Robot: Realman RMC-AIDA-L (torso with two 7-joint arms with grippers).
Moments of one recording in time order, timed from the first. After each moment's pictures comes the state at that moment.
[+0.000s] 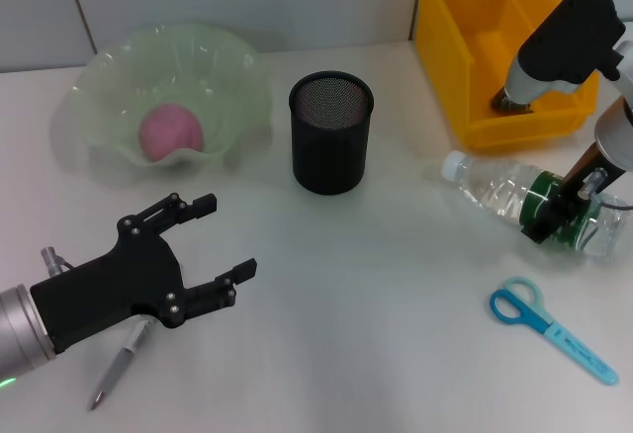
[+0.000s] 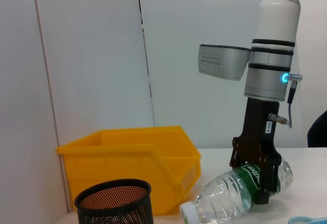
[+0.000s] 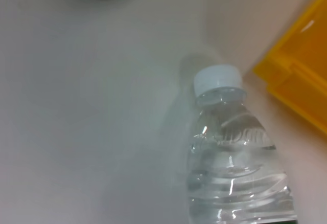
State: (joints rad) left arm -0.38 -2.06 1.08 0.38 1.42 1.48 -0.66; right arm 0.67 2.08 -1.23 -1.15 -2.92 -1.46 2.43
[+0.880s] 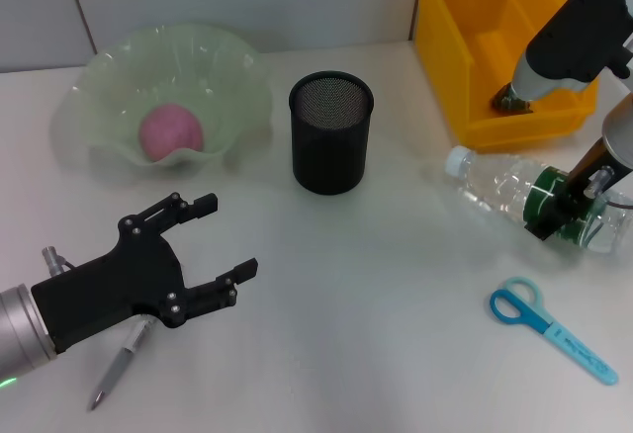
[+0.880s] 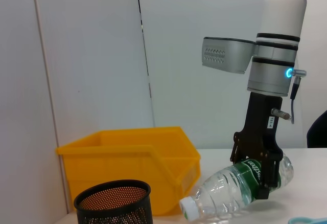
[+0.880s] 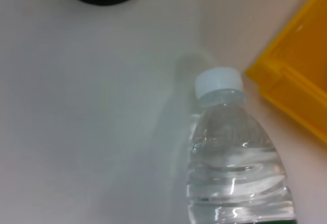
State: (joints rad) left arm -0.38 -2.06 1.08 0.38 1.42 1.48 -0.66; right arm 0.62 2.08 -1.27 -1.24 -2.91 -1.48 2.45
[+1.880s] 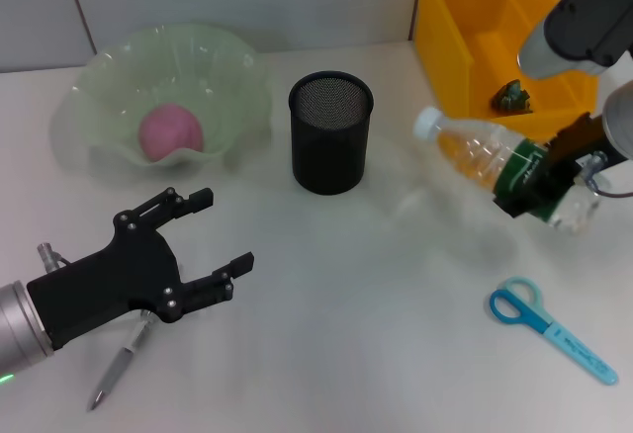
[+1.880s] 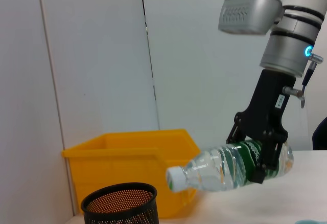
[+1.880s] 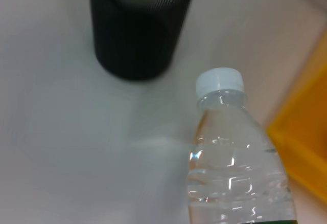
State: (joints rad) left arm -0.38 -2.06 1.07 0.38 1.42 1.49 -0.66; right arm 0.47 2.09 -1.35 -1.56 -2.76 -1.50 2.49
